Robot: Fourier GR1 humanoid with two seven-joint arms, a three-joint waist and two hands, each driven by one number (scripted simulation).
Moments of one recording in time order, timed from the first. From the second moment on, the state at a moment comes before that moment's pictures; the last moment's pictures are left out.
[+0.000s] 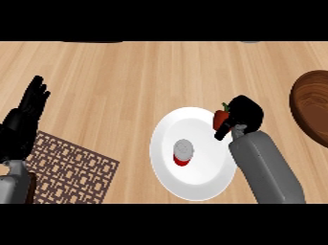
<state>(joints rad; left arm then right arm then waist) -0.14 0.29 0.07 -1.54 0.03 0.10 0.10 -0.52 -0.08 0.16 -1.08 0.96 0.04 0.96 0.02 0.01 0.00</state>
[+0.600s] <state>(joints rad) -0.18 0.30 0.07 -1.52 0.02 0.09 0.13 -0.93 -0.25 0.04 -0.82 1.18 -0.07 1.07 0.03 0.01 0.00</state>
